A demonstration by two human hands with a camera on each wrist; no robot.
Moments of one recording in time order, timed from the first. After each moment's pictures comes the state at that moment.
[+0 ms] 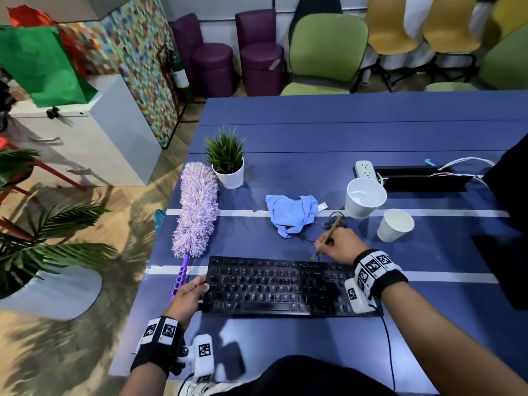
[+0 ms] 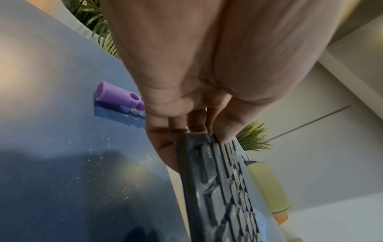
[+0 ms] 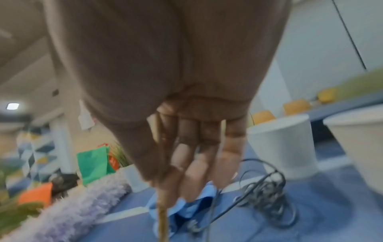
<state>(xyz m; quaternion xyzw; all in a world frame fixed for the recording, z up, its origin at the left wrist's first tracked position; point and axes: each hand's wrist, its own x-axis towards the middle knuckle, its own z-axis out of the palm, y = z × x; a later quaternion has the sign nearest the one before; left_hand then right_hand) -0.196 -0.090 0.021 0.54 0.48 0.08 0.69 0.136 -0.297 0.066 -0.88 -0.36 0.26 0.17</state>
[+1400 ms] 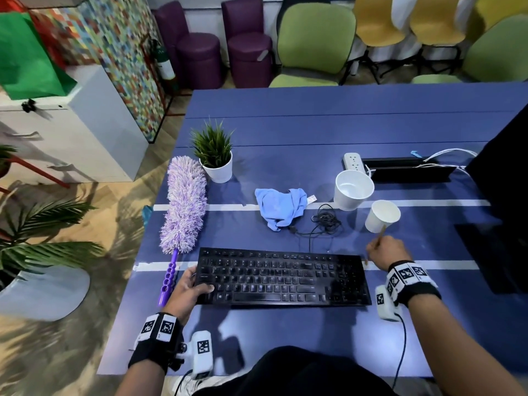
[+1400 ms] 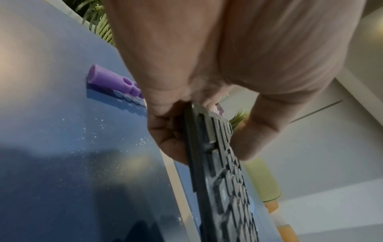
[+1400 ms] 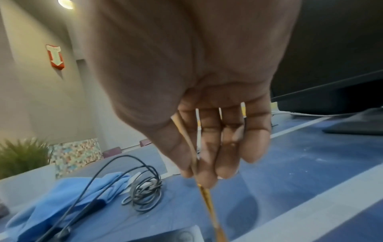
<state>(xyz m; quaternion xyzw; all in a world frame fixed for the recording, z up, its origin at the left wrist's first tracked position) -0.181 -0.110 0.034 0.50 0.44 0.12 0.74 0.172 -0.398 0.048 -0.96 -0.10 0.21 0.14</state>
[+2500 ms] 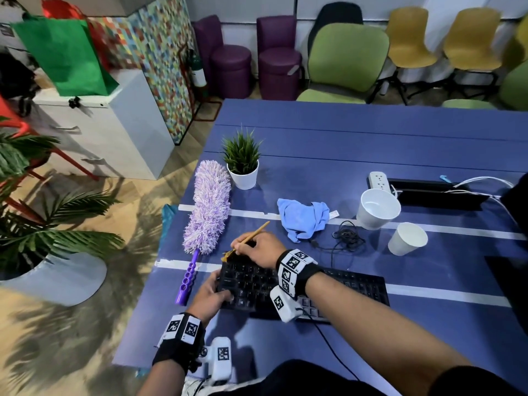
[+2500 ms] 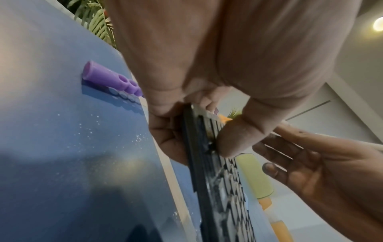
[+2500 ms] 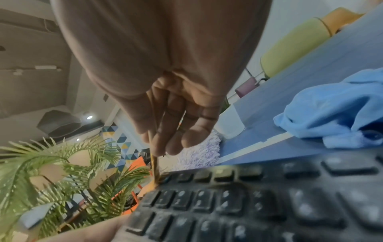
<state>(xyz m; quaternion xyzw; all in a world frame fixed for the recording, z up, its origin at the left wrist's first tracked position) -0.179 -0.114 0.023 0.53 0.43 0.12 0.72 0.002 -0.161 0.095 -0.74 -0.46 0.37 0.33</state>
